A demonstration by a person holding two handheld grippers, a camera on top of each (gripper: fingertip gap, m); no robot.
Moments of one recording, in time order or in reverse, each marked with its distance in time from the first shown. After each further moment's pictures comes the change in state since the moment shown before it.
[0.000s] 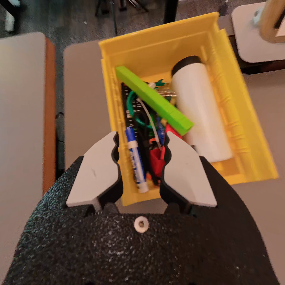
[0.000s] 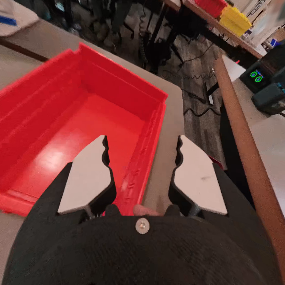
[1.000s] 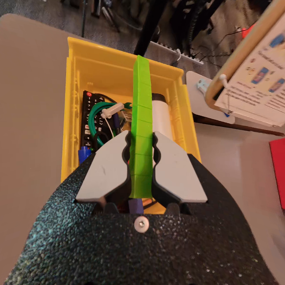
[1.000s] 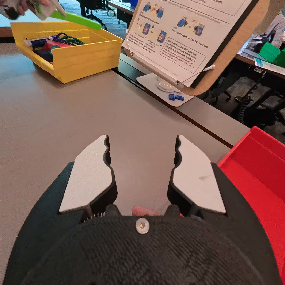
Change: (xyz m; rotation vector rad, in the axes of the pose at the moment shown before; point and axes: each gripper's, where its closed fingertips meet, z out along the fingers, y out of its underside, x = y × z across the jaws) left arm 0.036 -0.034 0.031 0.100 0.267 -0.402; right arm -0.273 -0.077 -0.072 0.321 -0.580 -0.078
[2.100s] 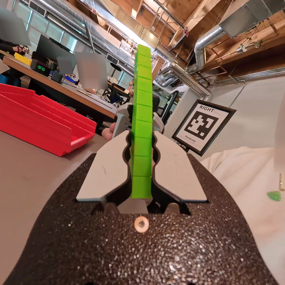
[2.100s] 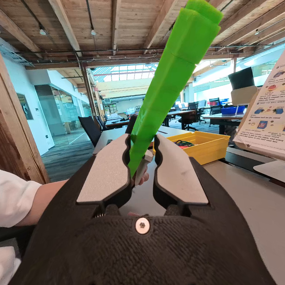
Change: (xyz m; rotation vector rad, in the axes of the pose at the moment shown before) left arm 0.379 0.257 -0.184 0.113 1.542 0.218; right arm -0.149 -0.119 -0.057 0.659 -0.625 0.291
